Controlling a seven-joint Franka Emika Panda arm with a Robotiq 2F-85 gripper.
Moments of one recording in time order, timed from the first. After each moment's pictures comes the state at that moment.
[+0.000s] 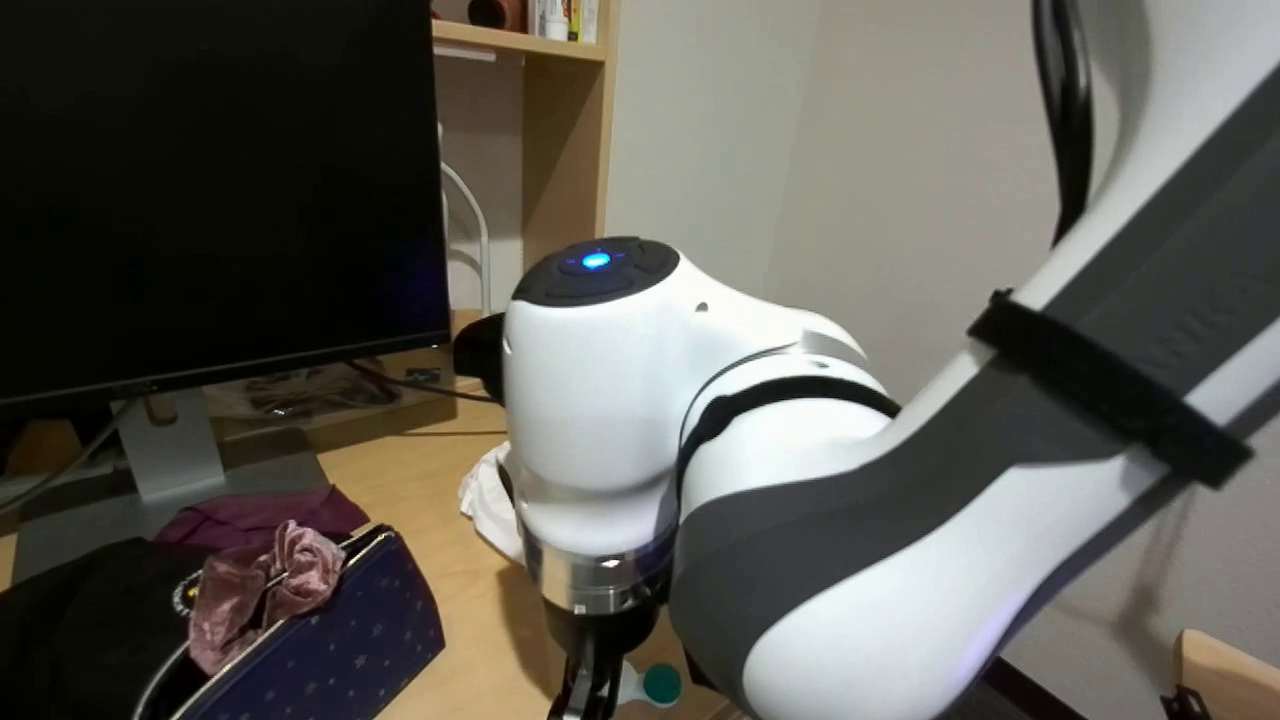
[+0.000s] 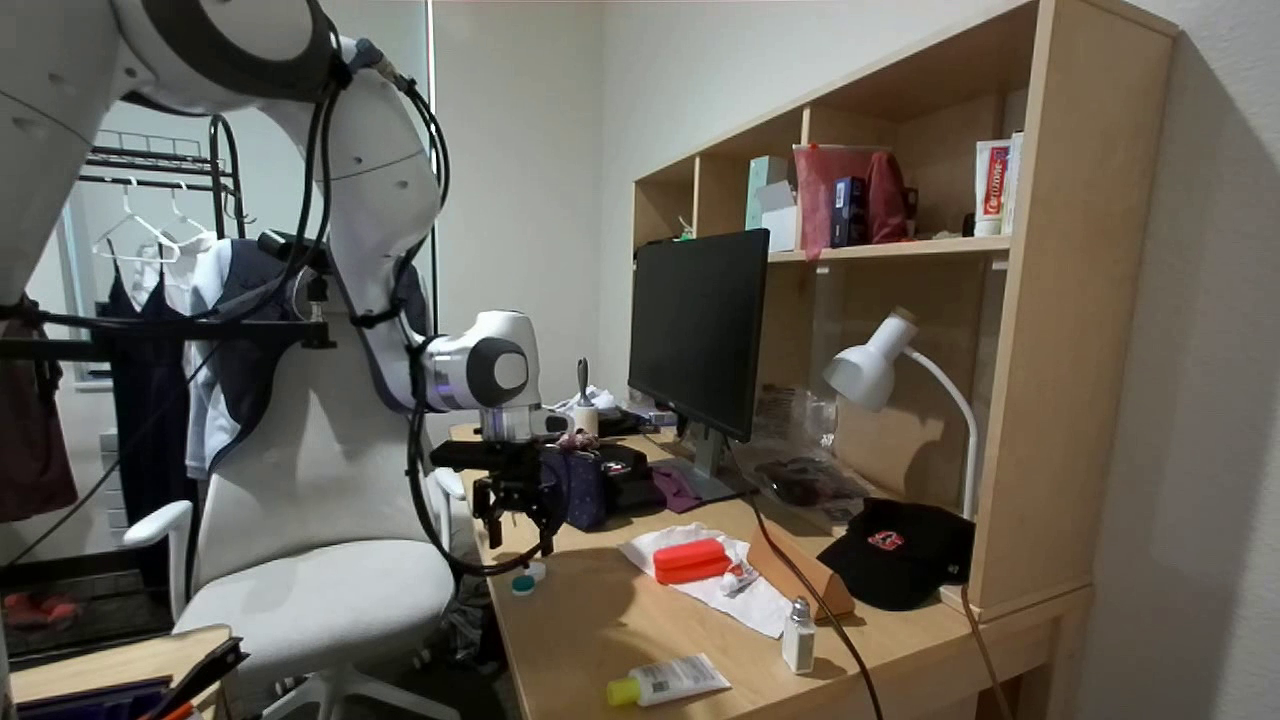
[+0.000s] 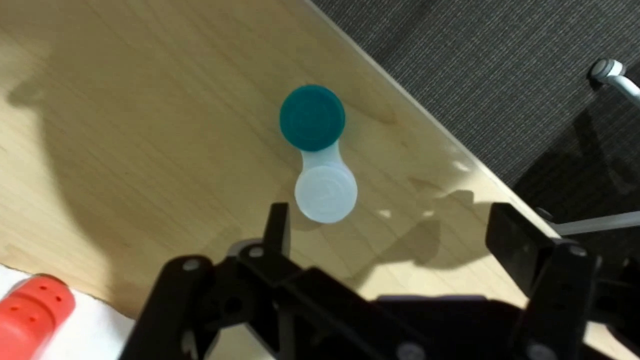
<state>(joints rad) 0.31 0.37 0.11 -2.27 -0.33 2.60 0.16</state>
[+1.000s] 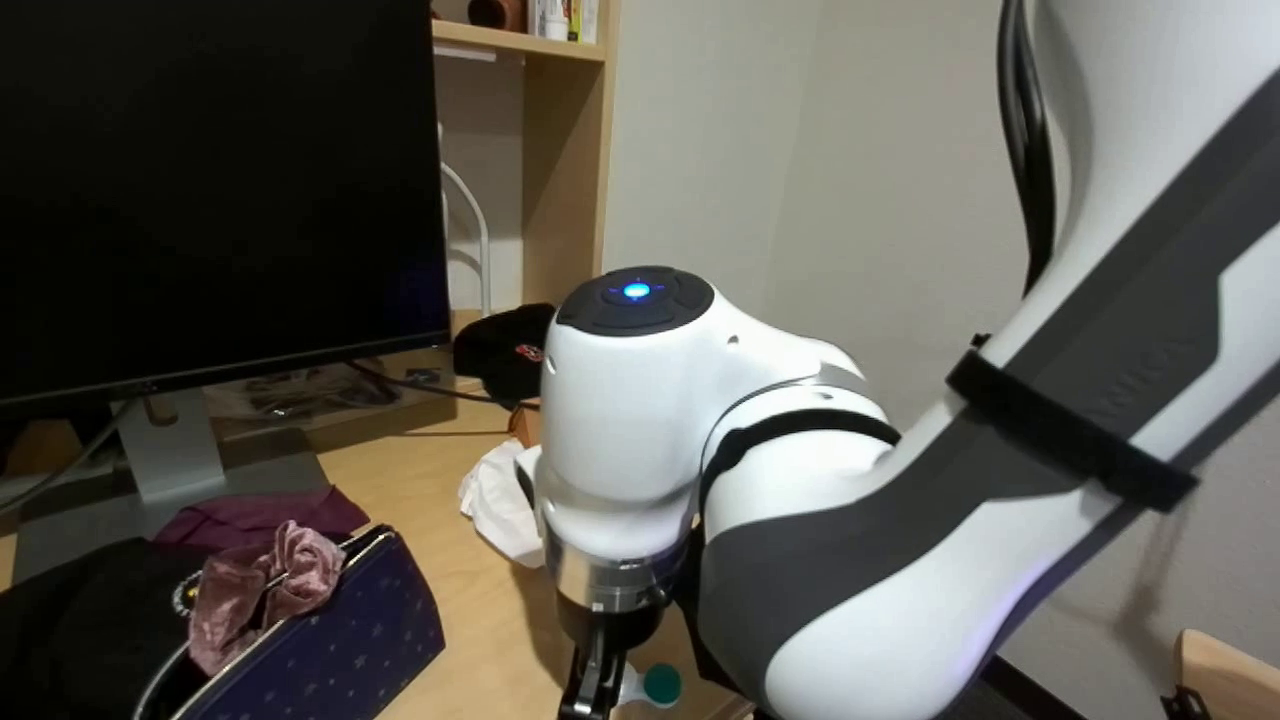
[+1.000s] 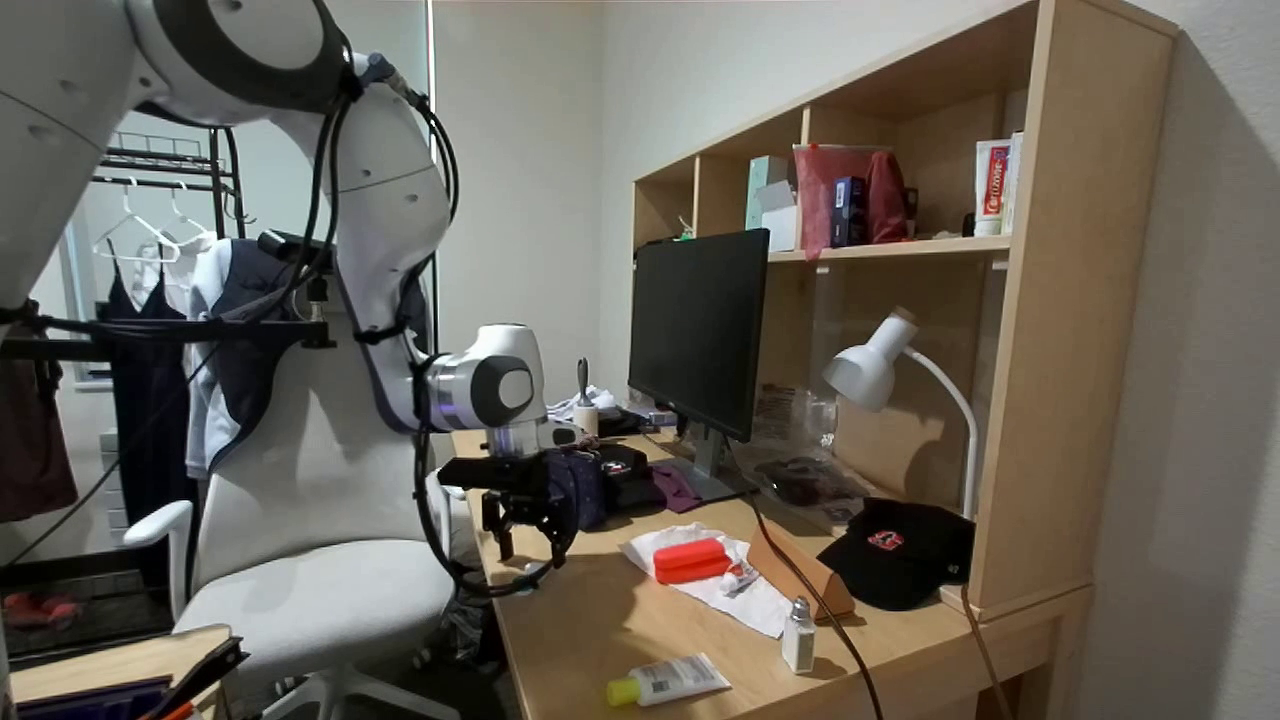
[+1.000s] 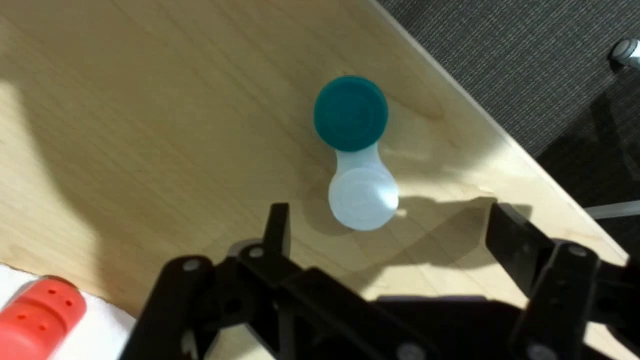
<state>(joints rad) 0.31 0.40 0.06 -2.30 -0.36 2.72 0.15</state>
